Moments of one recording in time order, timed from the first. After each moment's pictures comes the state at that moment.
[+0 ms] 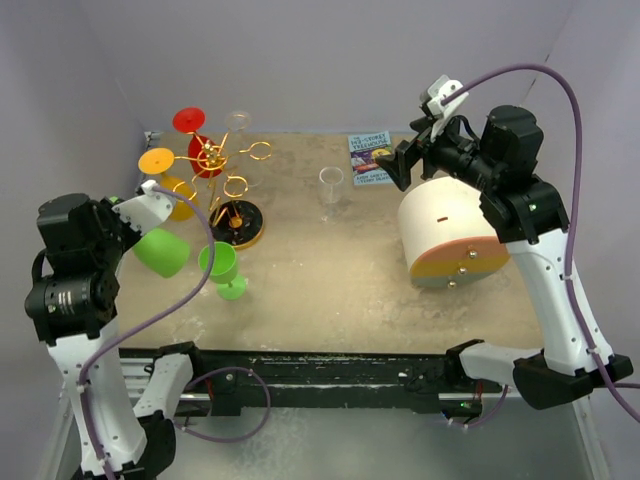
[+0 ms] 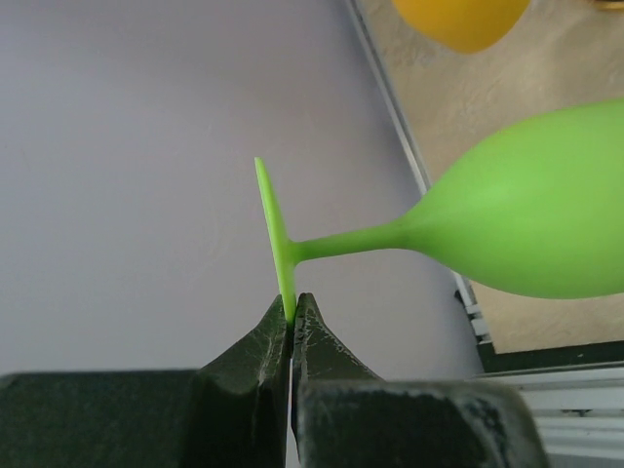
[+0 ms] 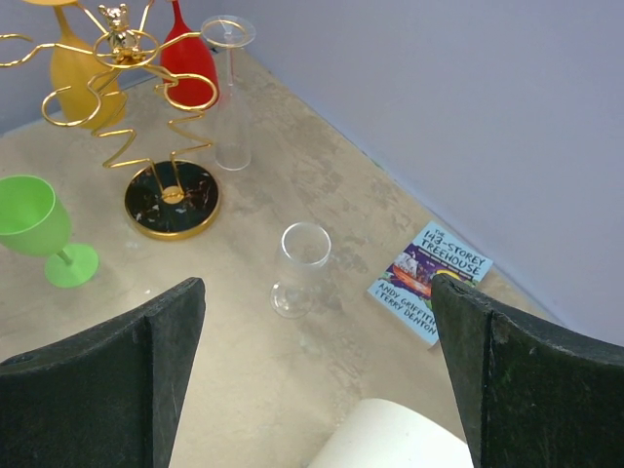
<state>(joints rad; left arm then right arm) 0.20 0.84 1.56 -1.20 -0.07 1.01 0.34 1.23 1.69 -0.61 -0.40 -0.23</state>
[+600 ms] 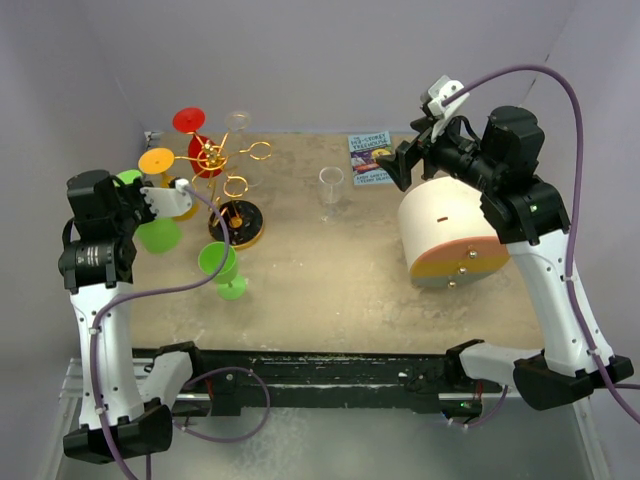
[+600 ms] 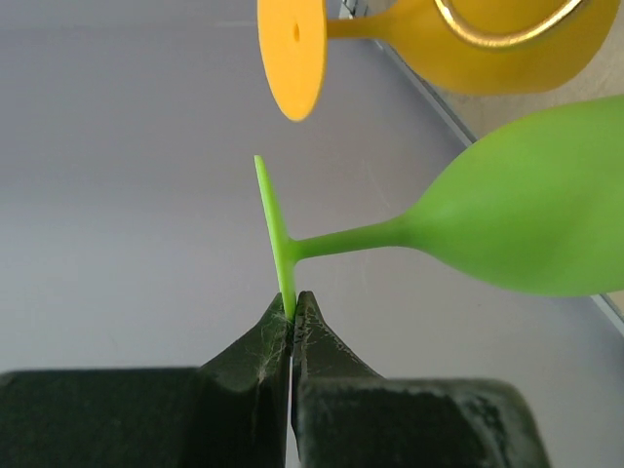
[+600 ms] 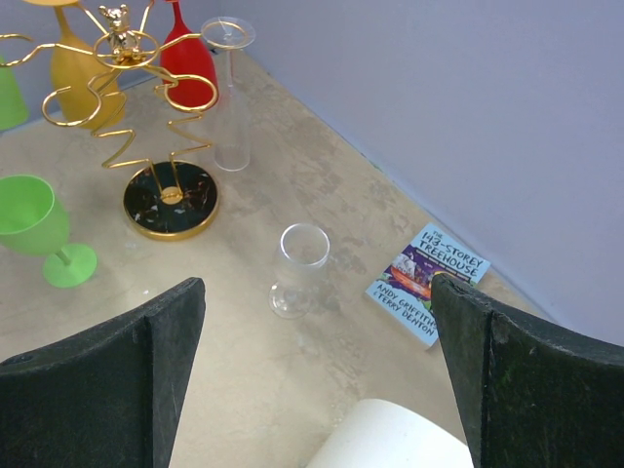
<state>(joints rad) 0.20 0.93 1.28 -0.81 -0.03 1.41 0.34 1.22 1.69 -0.61 -0.40 -0.24</state>
